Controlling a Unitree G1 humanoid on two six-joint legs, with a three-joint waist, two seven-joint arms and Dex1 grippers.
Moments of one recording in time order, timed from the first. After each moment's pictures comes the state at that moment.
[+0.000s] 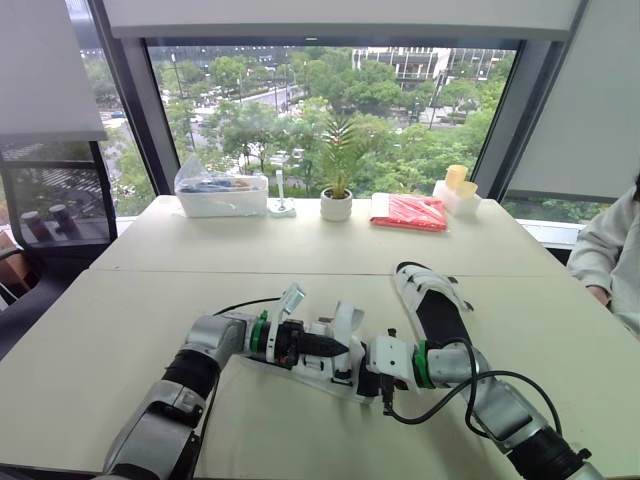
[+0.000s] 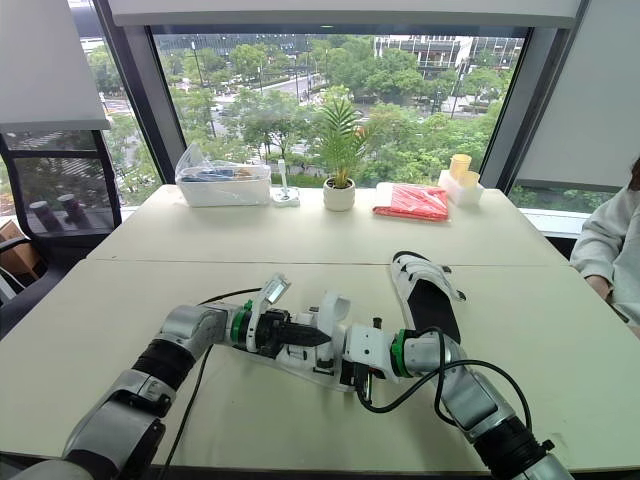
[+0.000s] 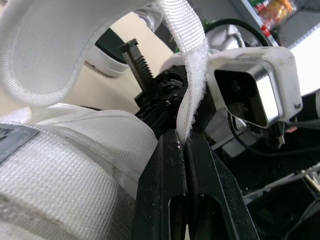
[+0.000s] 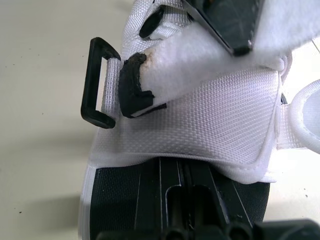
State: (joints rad) left arm -0.79 0.32 -0.22 0.56 -0.47 0.78 -1.42; right arm -0.36 -0.58 0.34 -0.01 -0.10 0.04 0.96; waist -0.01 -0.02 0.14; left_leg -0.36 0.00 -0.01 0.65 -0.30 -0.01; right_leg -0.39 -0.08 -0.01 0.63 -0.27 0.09
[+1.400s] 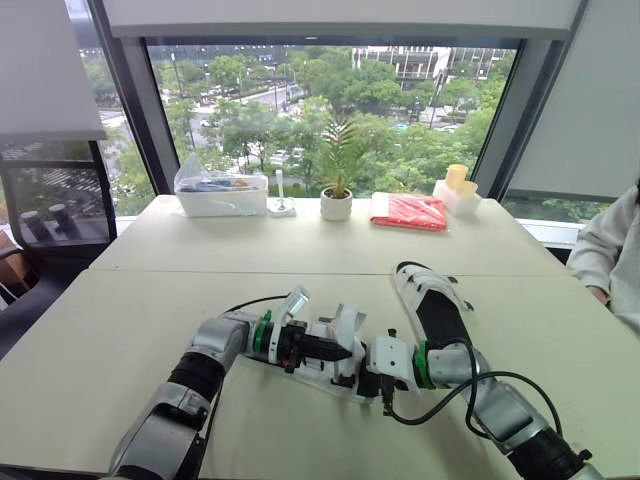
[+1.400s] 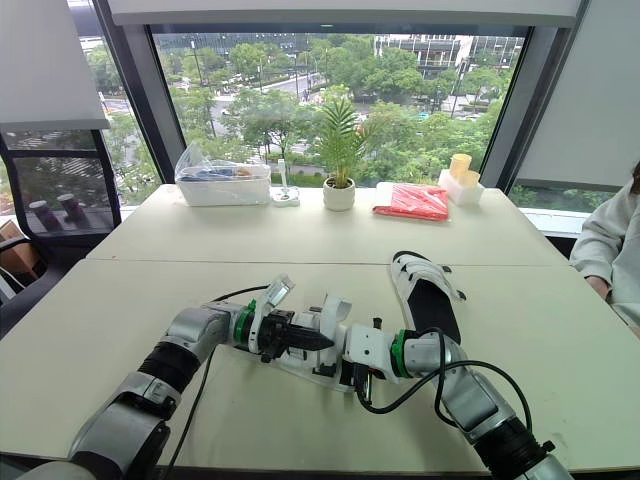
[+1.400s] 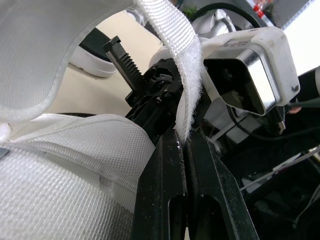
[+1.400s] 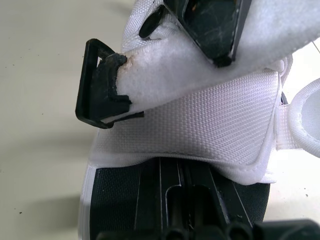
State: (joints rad) left arm -0.79 0.29 -0.23 0.57 -0.39 0.64 -1.49; right arm -0.35 -0.58 0.34 -0.01 -0.10 0.04 0.96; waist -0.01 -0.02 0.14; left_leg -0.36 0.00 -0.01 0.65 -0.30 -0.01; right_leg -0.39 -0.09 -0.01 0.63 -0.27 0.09
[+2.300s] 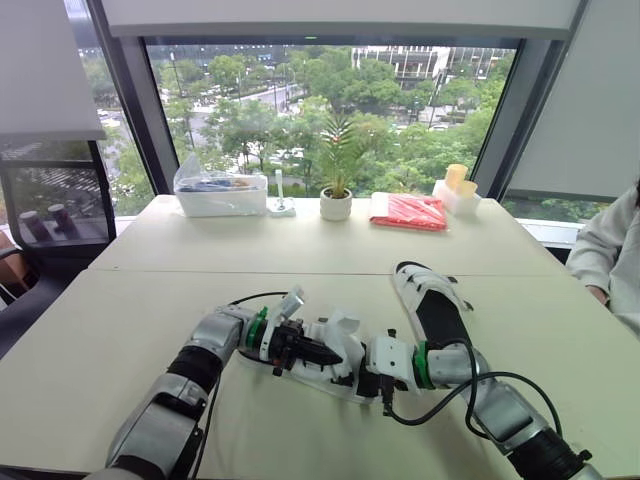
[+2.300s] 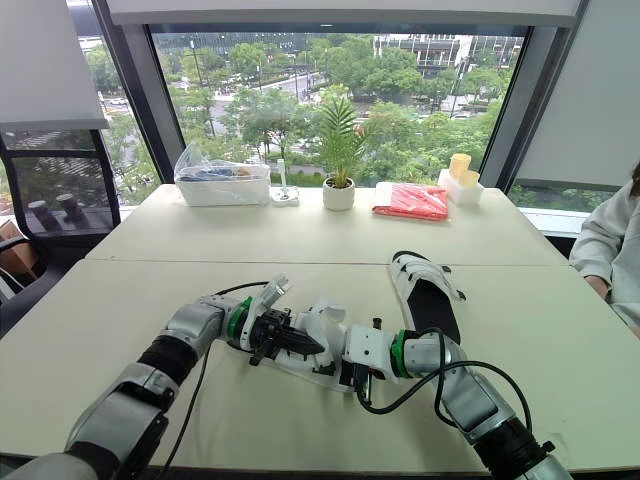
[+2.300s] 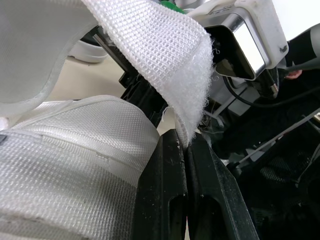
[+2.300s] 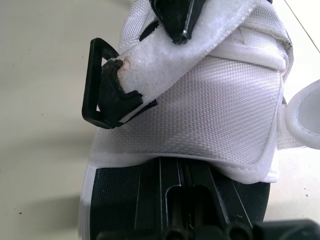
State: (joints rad) left arm -0.84 0.32 -0.27 0.69 -0.32 0.48 -1.61; right arm -0.35 -0.58 0.34 -0.02 -0.10 0.04 0.96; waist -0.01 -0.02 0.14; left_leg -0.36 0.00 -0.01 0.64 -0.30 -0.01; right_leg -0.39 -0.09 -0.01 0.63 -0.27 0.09
